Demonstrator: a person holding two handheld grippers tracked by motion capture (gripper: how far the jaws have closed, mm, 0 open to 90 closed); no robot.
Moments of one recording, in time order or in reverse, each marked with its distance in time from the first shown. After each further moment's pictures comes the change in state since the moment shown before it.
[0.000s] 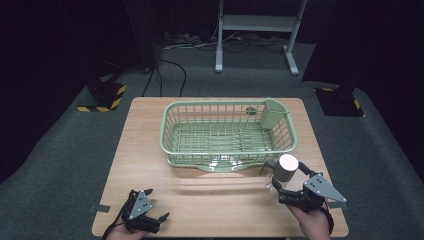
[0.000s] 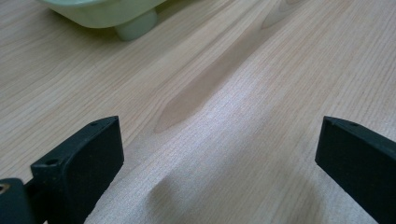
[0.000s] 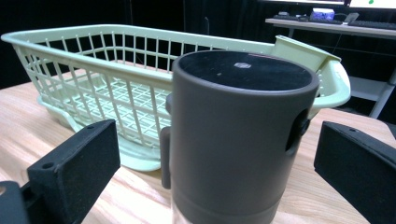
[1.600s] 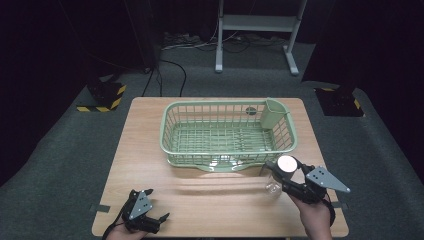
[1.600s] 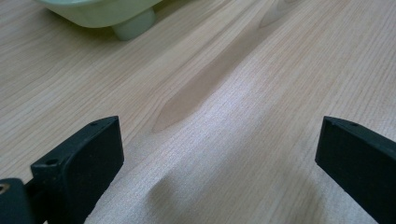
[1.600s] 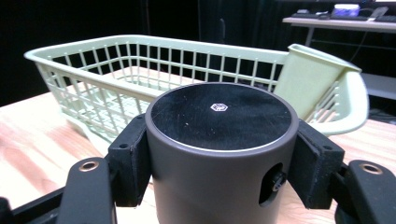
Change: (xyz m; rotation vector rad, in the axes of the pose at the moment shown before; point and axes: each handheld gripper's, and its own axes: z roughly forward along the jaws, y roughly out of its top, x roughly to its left) left arm 0.000 0.000 0.000 0.007 -0.004 0.004; right arm -0.008 0.016 0.006 0.005 0.083 0.028
